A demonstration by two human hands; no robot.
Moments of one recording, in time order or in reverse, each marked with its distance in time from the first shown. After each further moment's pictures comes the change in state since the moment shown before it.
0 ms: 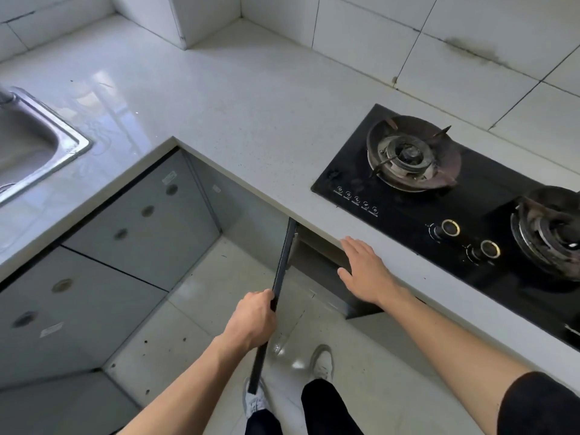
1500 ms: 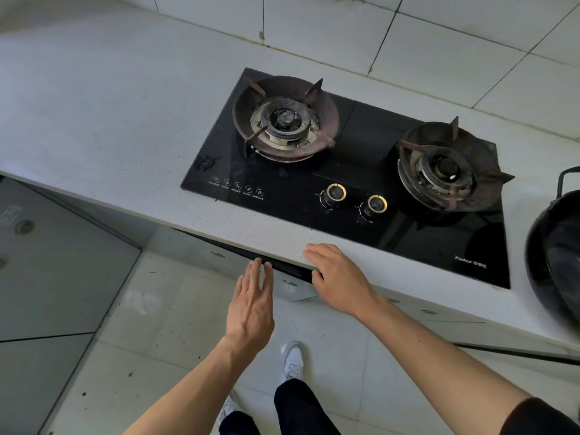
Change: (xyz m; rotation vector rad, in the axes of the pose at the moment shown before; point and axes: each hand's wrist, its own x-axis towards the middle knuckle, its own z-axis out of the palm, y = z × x) left_hand 0.060 0.148 0.125 0.390 0.079 0.342; right_hand -0.080 0.134 0.002 0.177 0.204 0.069
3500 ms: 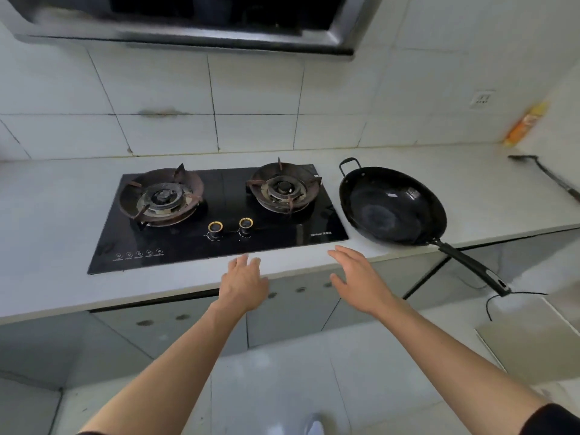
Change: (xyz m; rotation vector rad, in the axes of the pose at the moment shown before) left_hand -0.048 0.175 -0.123 -0.015 -0.069 0.331; right_hand -0.274 0.024 -0.111 0.049 0.431 0.500
